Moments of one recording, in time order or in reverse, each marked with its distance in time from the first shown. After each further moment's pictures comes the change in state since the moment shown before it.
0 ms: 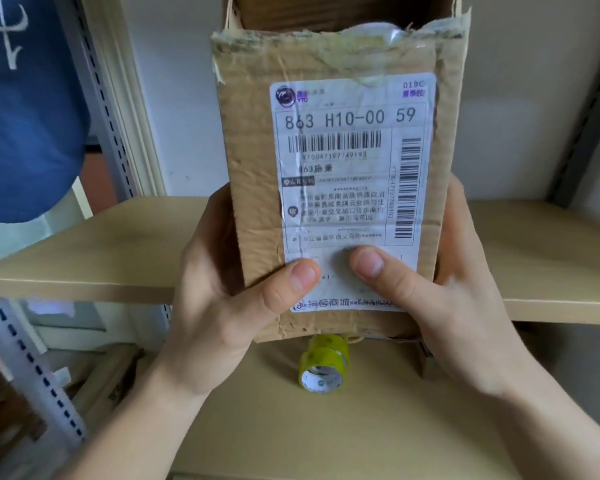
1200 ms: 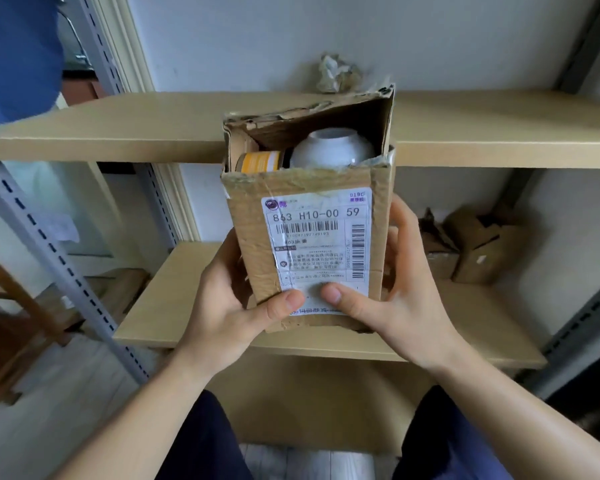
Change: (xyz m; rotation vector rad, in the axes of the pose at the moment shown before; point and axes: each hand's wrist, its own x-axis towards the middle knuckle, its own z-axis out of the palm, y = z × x) left_hand -0.156 -0.047 -0.002 0.099 0.102 -0.366; right_hand -0.137 0.078 0.019 -0.159 -0.022 0.142
